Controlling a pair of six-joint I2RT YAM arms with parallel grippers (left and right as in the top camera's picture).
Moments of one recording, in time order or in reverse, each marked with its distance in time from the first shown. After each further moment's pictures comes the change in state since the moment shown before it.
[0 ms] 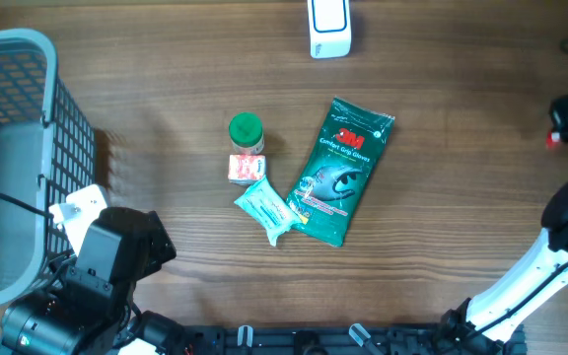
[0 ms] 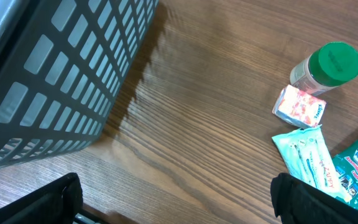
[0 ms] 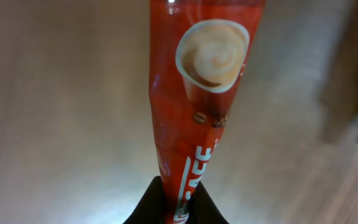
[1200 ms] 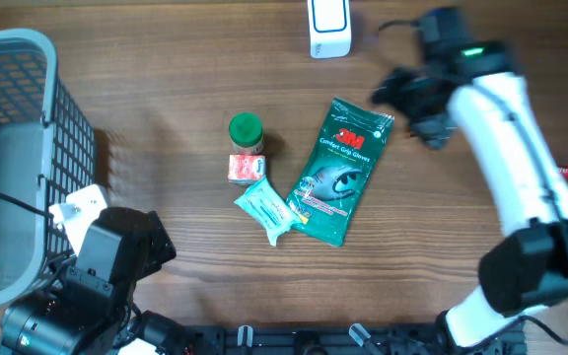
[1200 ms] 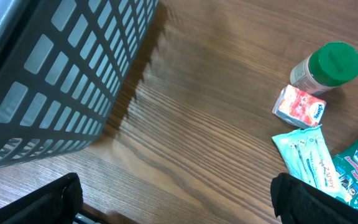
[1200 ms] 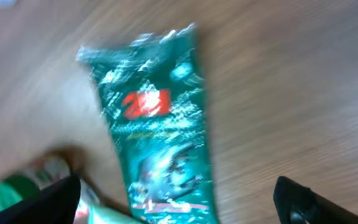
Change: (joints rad) left arm 0.000 0.000 0.000 0.000 0.000 0.000; right arm 0.761 -0.370 -0.097 -0.257 -0.237 0.076
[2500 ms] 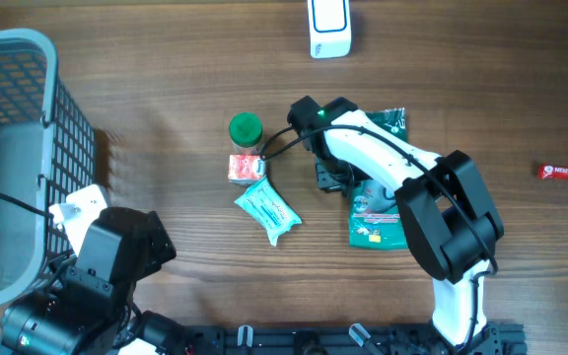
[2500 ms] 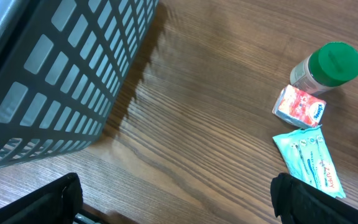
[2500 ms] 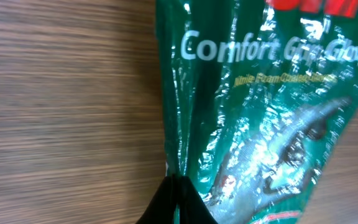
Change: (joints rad) left arm 0.000 0.000 0.000 0.000 0.000 0.000; right arm 0.376 0.296 -0.171 0.029 0.313 -0.299
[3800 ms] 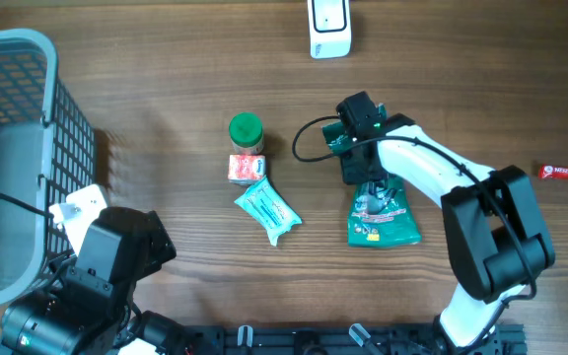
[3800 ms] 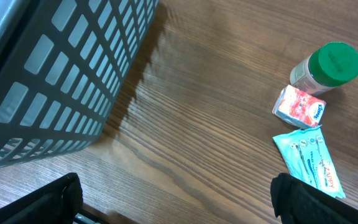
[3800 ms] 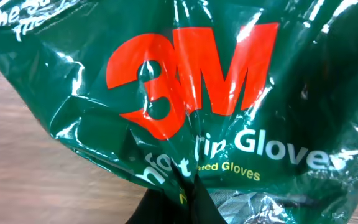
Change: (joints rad) left arm 0.000 0.000 0.000 0.000 0.000 0.000; right arm -0.179 -0.164 -0.321 0.456 -0.209 -0.222
